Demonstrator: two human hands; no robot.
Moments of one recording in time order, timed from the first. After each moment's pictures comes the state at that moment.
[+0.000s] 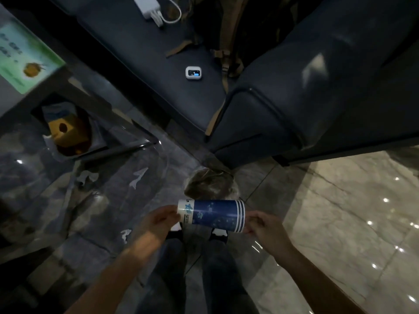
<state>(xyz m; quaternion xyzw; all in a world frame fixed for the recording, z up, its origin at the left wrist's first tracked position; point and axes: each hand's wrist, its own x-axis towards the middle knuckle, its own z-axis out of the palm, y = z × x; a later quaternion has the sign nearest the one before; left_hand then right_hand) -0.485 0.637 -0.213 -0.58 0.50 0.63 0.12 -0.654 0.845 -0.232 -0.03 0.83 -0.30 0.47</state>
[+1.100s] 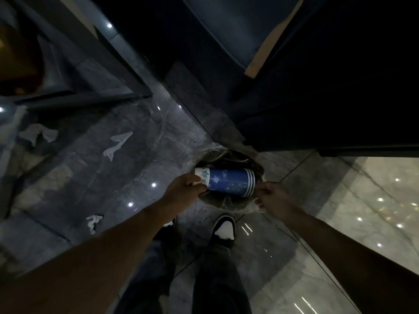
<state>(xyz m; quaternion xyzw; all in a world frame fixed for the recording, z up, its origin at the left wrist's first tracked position) -0.528 0.629 -0.535 -0.54 0.51 0.63 0.20 -0.699 0.808 -0.532 -0.04 0.85 -0.19 0.50</state>
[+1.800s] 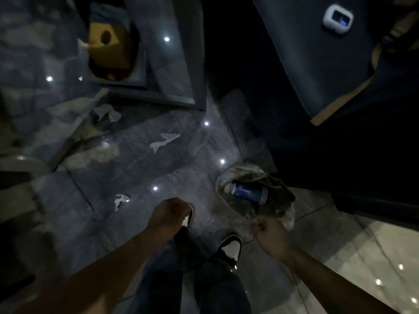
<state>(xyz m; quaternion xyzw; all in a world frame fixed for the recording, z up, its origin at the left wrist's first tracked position) -0.392 0.627 -0.487 -0.67 0.47 0.58 0.07 -0.622 0.762 -0.481 -0.28 0.81 -0.03 0.52</state>
